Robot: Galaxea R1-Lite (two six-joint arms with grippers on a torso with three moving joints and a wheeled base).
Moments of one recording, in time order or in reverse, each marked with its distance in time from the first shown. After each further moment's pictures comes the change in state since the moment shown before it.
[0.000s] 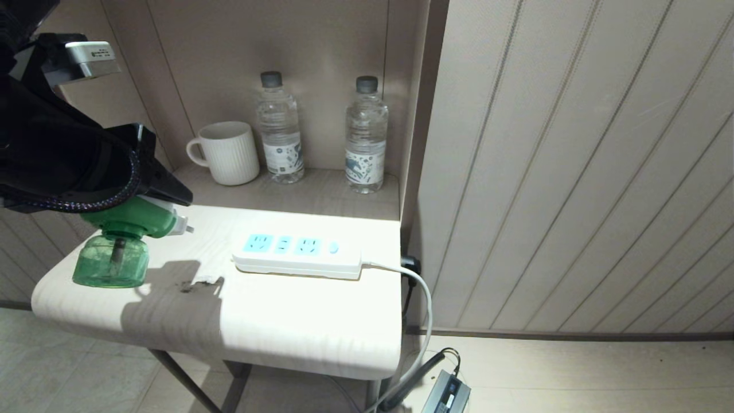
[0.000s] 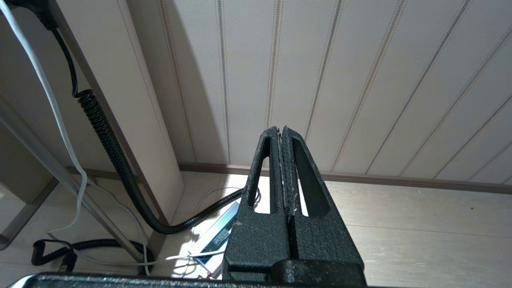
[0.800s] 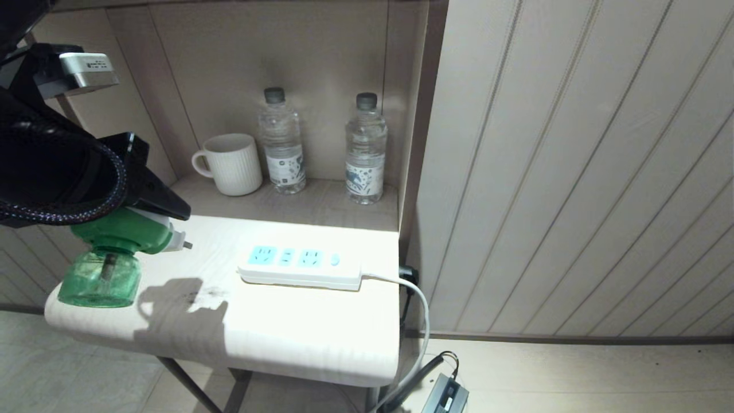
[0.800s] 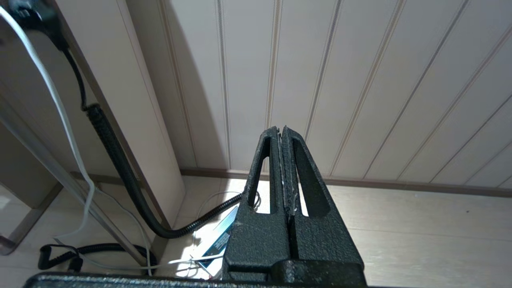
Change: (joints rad) left arm 0.000 -0.012 0.000 0.056 -0.069 -0.017; right arm -0.001 0.000 0.000 0.000 0.000 0.003
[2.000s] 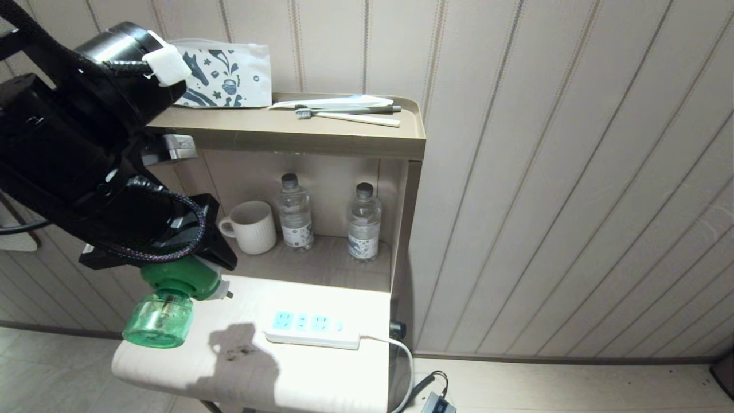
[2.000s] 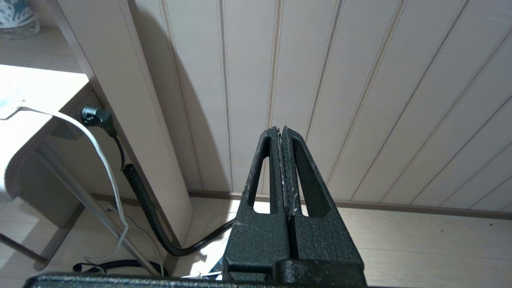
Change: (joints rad) left arm -0.010 0.125 0.103 -0.002 -0.135 -0.039; right arm 0.000 0.000 0.000 0.001 0.000 0.001
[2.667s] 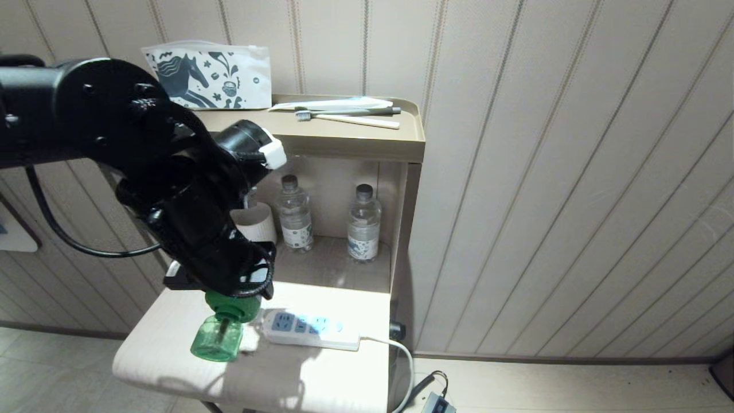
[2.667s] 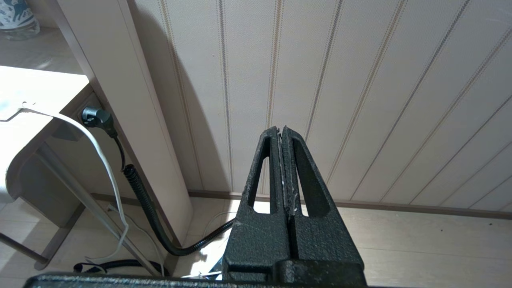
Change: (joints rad) left arm -0.073 0.164 0.112 -0.137 0.110 0.009; right arm 0.000 0.000 0.000 0.000 0.000 0.000
